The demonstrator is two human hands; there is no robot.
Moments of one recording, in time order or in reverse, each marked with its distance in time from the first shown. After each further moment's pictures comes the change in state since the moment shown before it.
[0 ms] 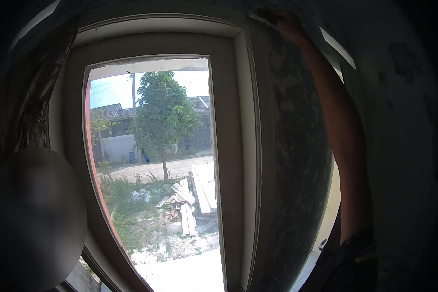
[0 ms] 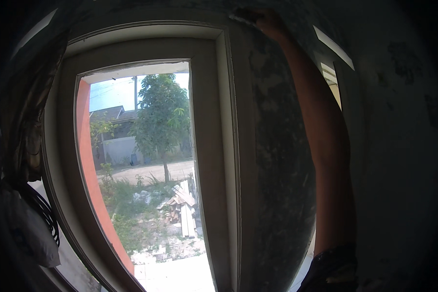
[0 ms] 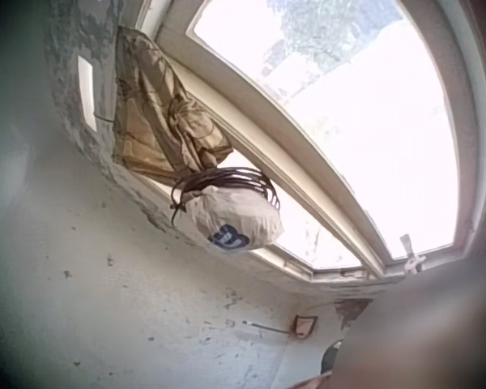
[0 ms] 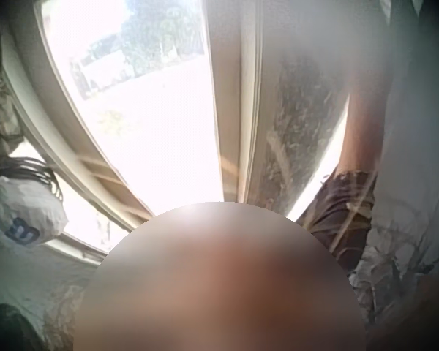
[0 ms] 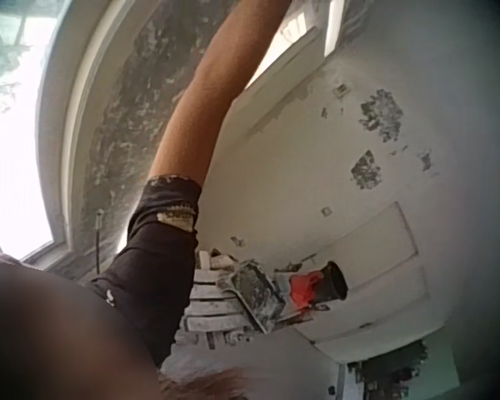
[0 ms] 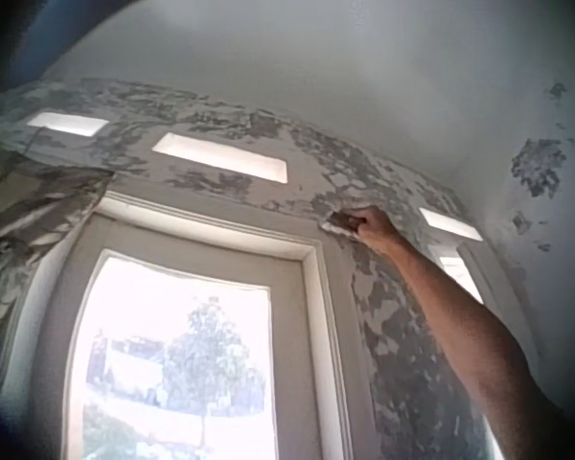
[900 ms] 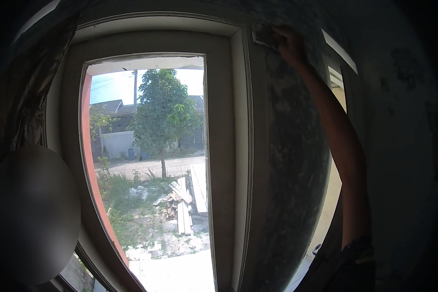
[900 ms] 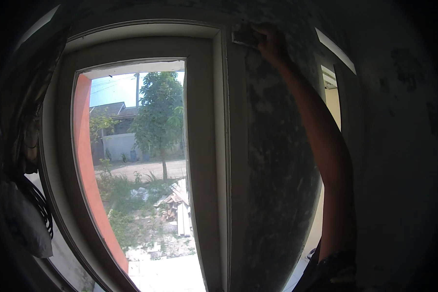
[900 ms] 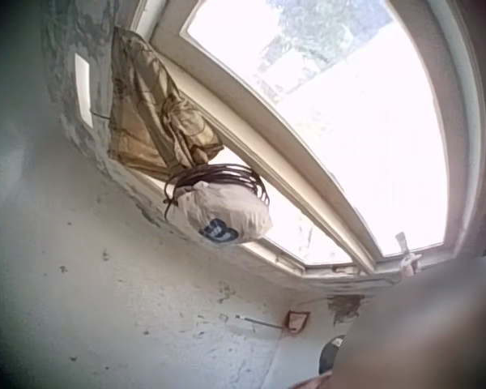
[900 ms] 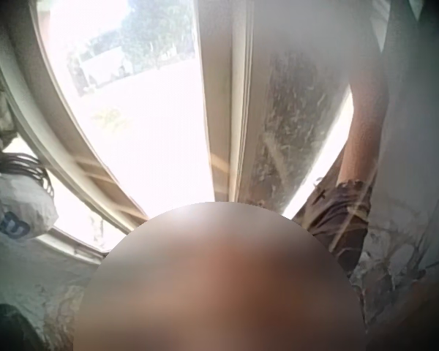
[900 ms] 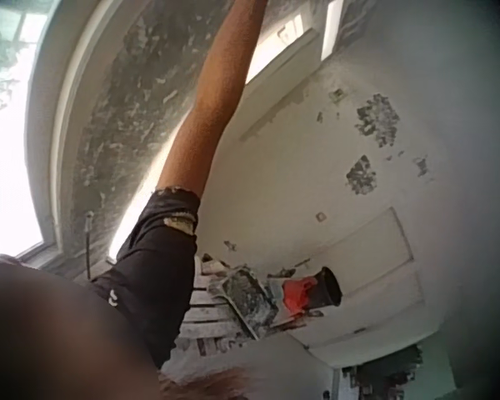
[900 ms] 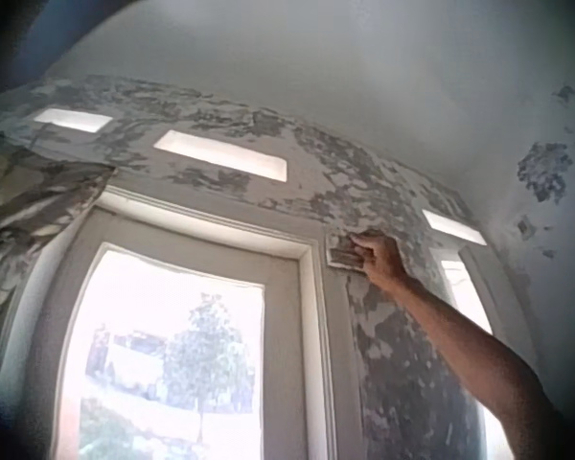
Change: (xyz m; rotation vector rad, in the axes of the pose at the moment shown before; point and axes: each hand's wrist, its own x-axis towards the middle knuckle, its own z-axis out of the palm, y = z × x) left_hand 0.007 -0.020 0.016 -0.020 -0.028 0.017; right_hand -0.069 0.009 0.015 -0.234 0.312 -0.197
